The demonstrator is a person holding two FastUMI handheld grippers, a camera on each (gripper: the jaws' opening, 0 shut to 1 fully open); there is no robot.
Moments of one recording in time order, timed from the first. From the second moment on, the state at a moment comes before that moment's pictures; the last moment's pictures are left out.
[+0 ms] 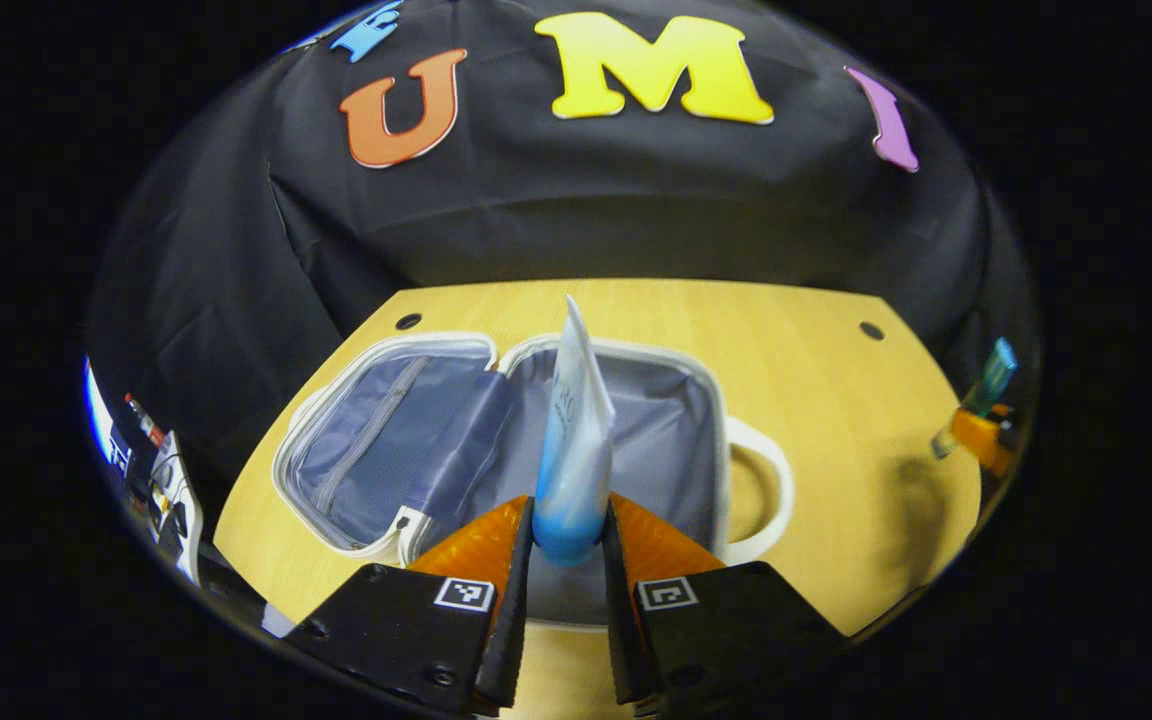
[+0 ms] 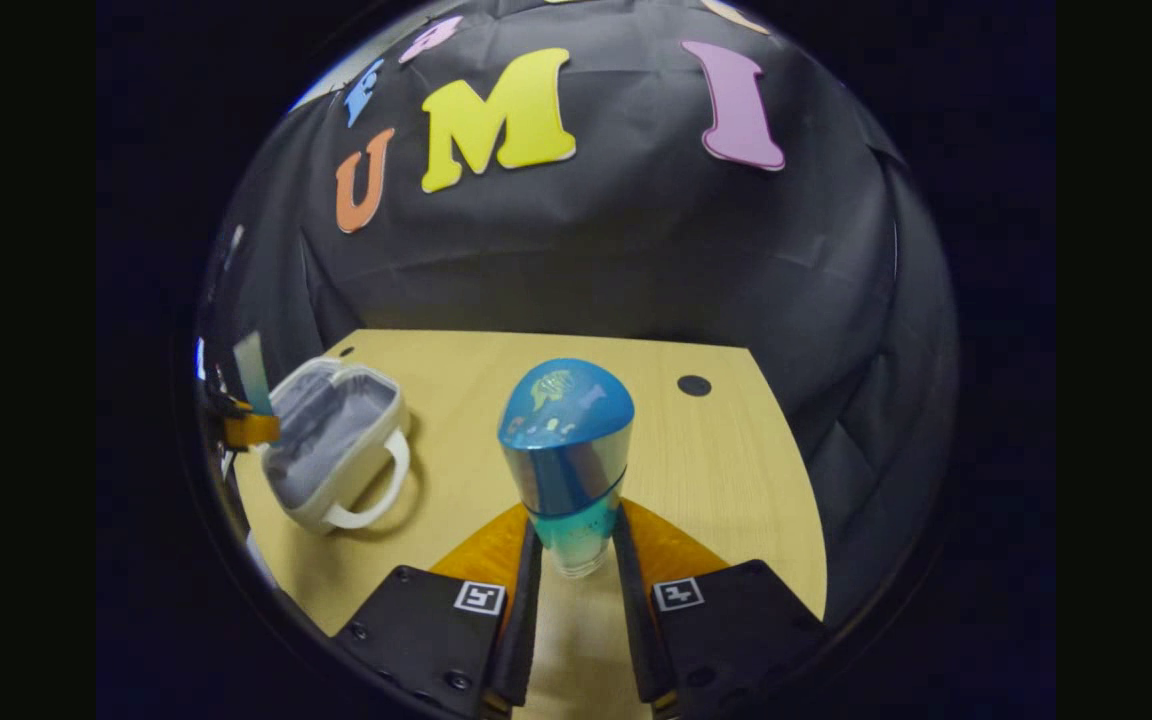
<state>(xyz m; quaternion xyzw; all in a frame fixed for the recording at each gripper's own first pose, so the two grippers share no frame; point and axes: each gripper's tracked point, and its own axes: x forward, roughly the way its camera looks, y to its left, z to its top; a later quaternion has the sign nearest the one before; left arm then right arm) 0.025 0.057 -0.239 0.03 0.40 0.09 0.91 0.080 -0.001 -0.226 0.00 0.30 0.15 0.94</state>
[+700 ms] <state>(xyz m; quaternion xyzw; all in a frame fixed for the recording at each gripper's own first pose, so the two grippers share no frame) 0.014 0.133 -0.328 0.13 0.60 0.23 0.76 0.033 0.005 -0.132 0.03 0.27 0.16 0.95</state>
